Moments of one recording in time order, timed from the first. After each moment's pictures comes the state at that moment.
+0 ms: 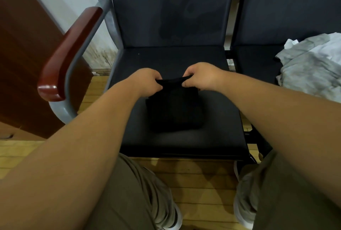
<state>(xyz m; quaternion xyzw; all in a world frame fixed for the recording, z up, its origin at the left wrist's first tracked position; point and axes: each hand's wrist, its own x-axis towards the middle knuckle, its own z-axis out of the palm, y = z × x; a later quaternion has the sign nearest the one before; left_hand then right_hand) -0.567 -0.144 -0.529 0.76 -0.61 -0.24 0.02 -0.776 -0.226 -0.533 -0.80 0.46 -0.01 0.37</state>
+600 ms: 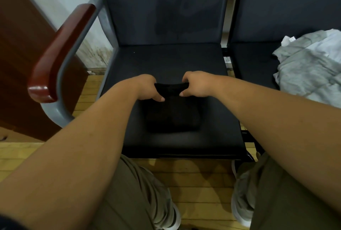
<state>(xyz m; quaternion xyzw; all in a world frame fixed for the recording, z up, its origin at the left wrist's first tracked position) -0.567 -0.159 -0.549 0.76 -0.57 -0.30 -0.07 -0.774 -0.231 -0.559 -0.84 0.45 0.11 0.26</state>
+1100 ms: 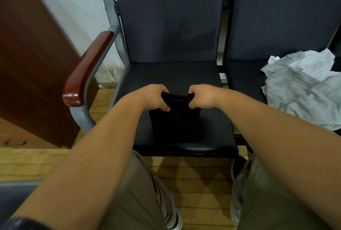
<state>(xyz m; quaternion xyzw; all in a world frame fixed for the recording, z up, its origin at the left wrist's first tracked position) -0.592 -0.100 -0.495 0.73 -0.62 -0.29 0.03 -0.804 -0.174 -0.503 -0.83 0.47 0.09 0.29</state>
